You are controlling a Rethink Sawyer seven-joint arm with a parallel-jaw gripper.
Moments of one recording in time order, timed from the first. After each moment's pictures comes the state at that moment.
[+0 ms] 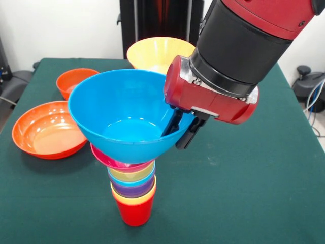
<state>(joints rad) 0.00 -0.09 -0.53 0.42 0.16 1.23 1.64</state>
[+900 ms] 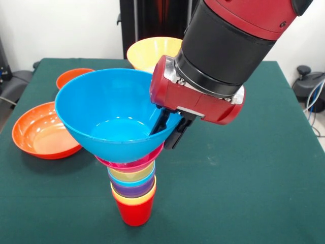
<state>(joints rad) -0.02 -0.09 -0.53 0.42 0.16 1.23 1.64</state>
